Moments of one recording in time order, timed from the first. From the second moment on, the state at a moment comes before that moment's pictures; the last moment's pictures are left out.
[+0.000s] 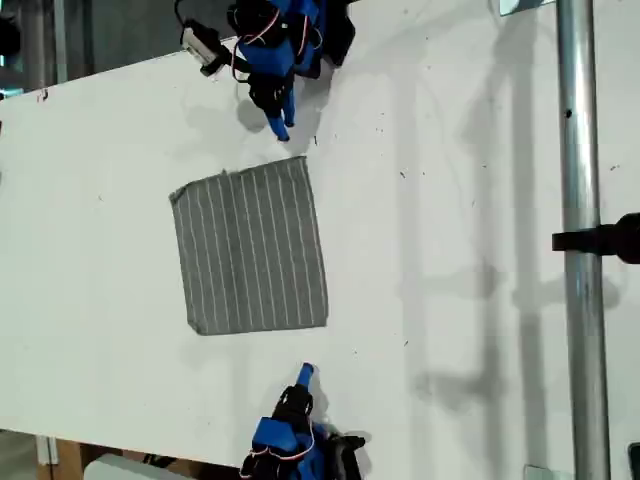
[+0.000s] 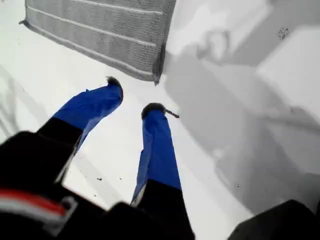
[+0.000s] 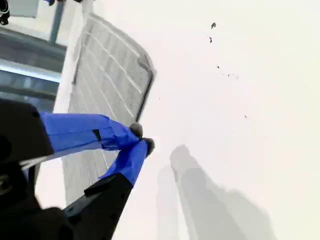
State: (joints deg) arm 0 -9.8 199.2 178.4 74.0 -56.2; arm 1 19.2 188.3 166.2 83.4 87.0
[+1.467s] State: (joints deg) arm 0 -17.8 199.2 178.4 74.0 -78.4; arm 1 17.8 188.4 166.2 81.6 78.0
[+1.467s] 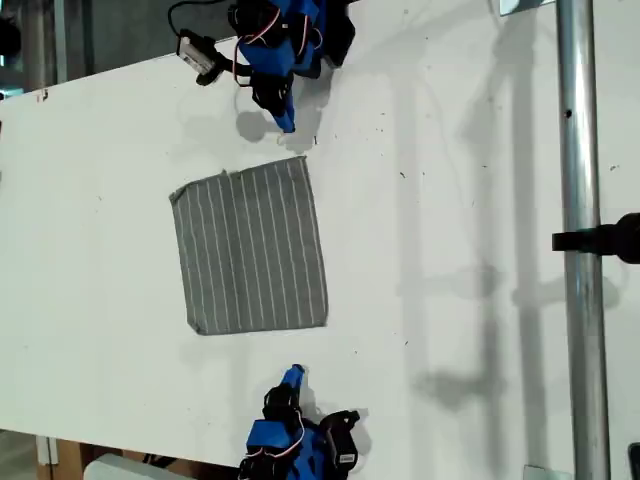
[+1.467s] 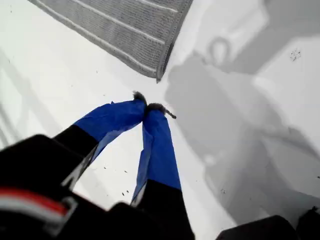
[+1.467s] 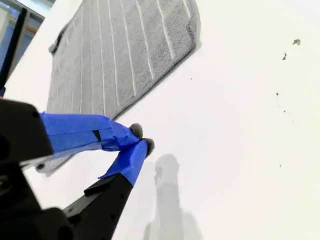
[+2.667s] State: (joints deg) arm 0 -17.4 103.9 83.8 83.0 -63.8; arm 1 18.5 111.4 83.8 93.8 33.6
